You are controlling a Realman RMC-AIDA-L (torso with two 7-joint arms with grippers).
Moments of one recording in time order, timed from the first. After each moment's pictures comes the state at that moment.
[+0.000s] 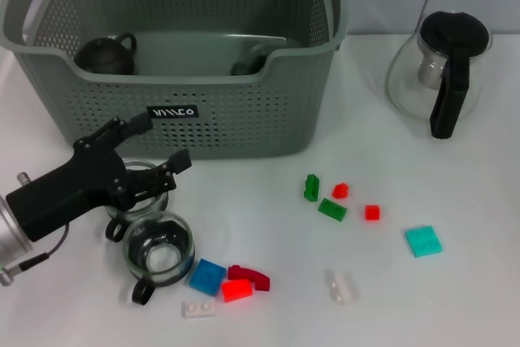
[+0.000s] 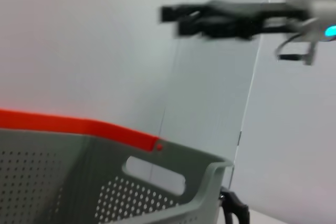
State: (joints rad) left arm -0.35 -2.15 0.40 0.51 1.86 1.64 -1.03; right arm 0.82 2.10 -1.26 -1.23 -1.99 -0.95 1.80
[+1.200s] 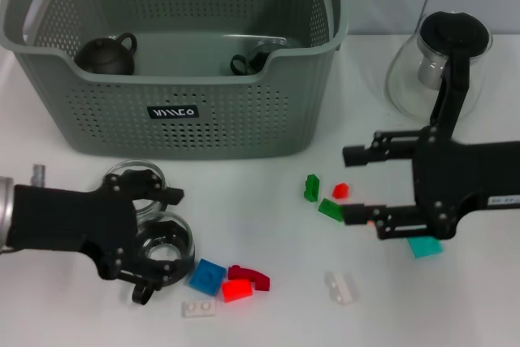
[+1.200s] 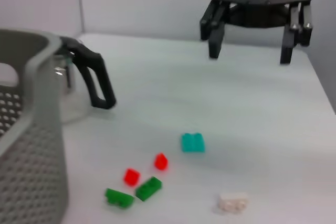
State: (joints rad) left arm -0.35 -2.17 0.79 1.23 2.20 1.84 -1.39; right arm 0.43 2.10 -1.00 -1.05 -1.83 -1.76 1.48
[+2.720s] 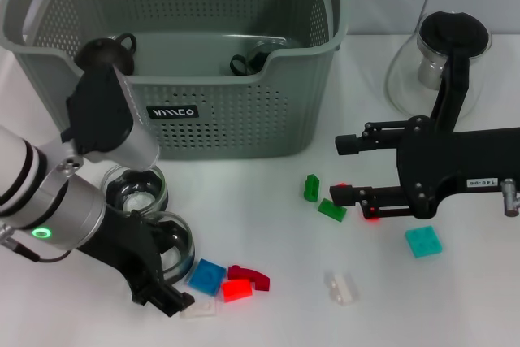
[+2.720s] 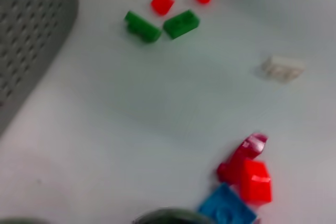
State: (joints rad) left arm -0.40 -2.18 1.31 1.39 2.56 1.64 -2.08; right arm 0.48 2.09 -0.99 -0.98 -1.86 -1.67 1.47
